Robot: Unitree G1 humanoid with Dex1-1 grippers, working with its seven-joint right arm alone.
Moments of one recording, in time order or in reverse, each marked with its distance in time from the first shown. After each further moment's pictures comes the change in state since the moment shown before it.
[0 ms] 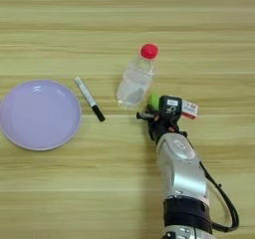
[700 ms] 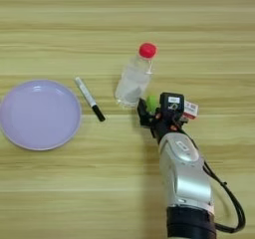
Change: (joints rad) arm 0.088 0.000 0.032 -0.203 0.000 0.034 0.001
